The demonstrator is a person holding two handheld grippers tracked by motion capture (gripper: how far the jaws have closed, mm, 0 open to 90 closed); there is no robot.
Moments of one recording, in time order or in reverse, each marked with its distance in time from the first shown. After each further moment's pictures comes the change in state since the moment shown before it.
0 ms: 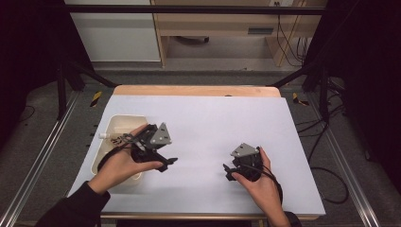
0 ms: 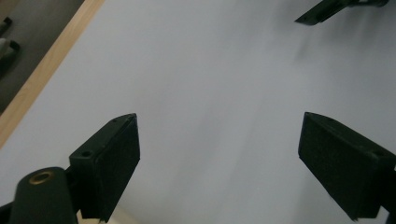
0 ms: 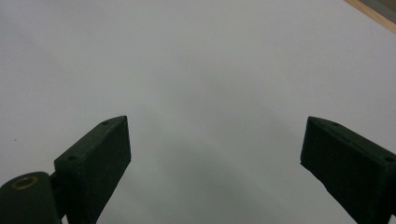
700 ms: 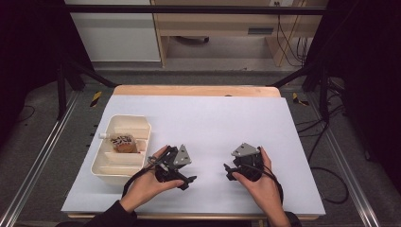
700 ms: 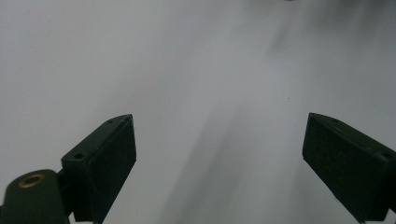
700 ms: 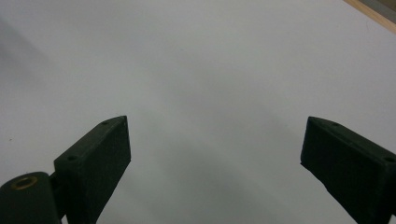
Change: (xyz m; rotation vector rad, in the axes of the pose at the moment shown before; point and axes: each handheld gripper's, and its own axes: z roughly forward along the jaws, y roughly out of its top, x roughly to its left) left arm -0.044 -0.026 0.079 -0.014 -0.049 -0.080; right arm -0.002 -0.001 -0.001 0.001 -0.005 0.007
